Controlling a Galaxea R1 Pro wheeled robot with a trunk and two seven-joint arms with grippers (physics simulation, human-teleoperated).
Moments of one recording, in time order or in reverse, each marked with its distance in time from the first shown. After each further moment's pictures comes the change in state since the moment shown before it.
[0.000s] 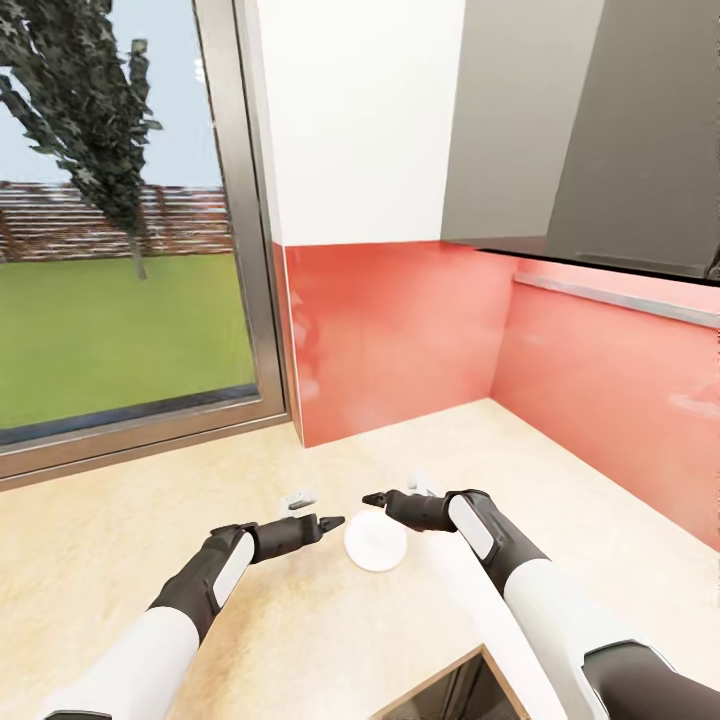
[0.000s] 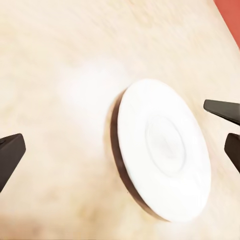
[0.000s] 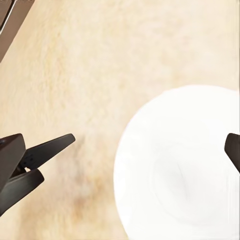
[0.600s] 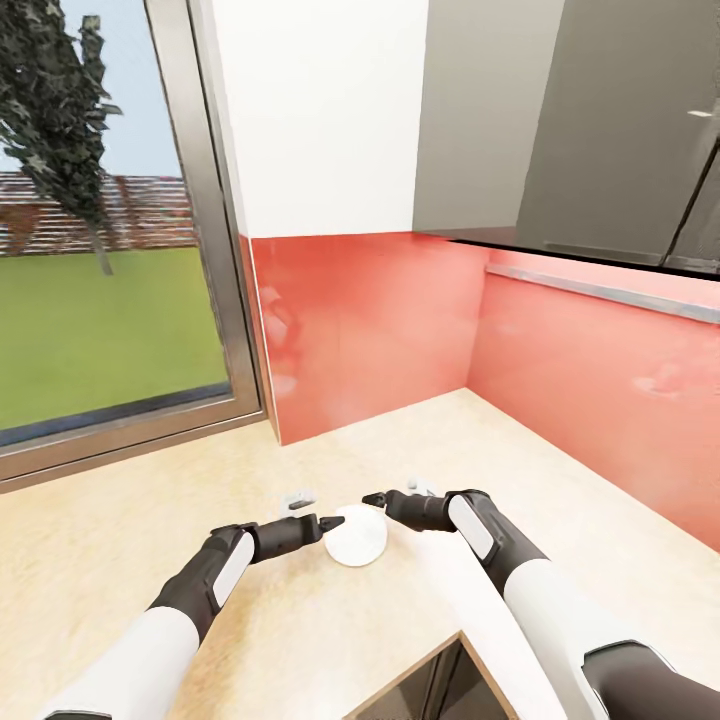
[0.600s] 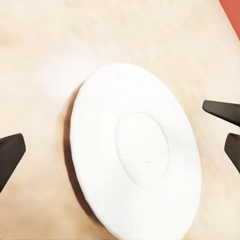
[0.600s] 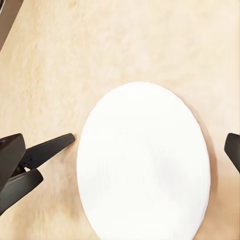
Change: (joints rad) left arm 0.000 0.000 0.001 -0.001 0.000 0.000 -0.002; right arm 0.000 0.001 0.000 0.000 0.000 0.000 -0.001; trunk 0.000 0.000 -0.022
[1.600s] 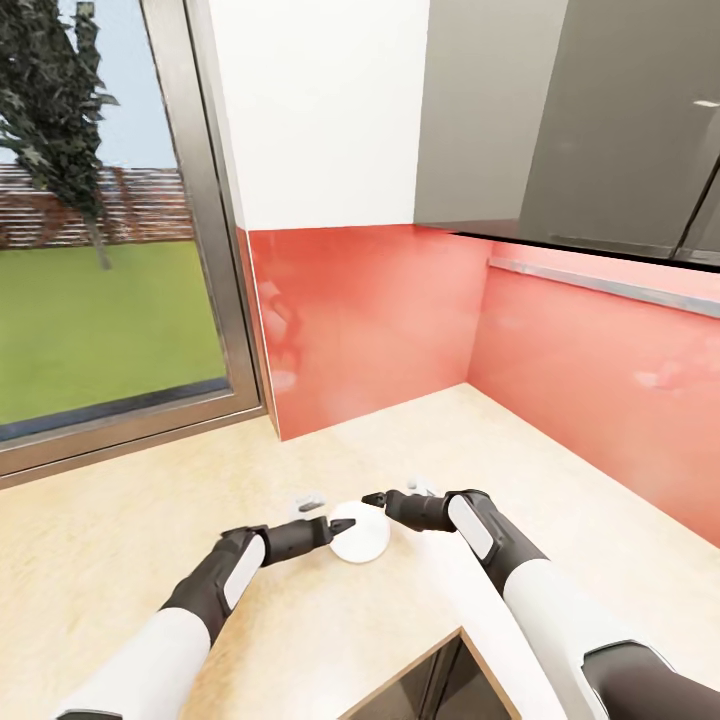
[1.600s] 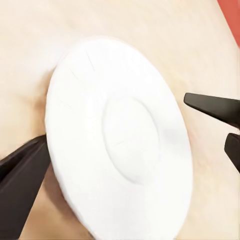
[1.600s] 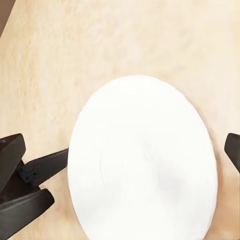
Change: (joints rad) left arm -0.001 -0.035 -0.003 0.021 0.012 -0.005 -0.003; right arm 0.000 0.001 0.000 0.000 0.000 -0.001 0.001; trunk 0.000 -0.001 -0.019
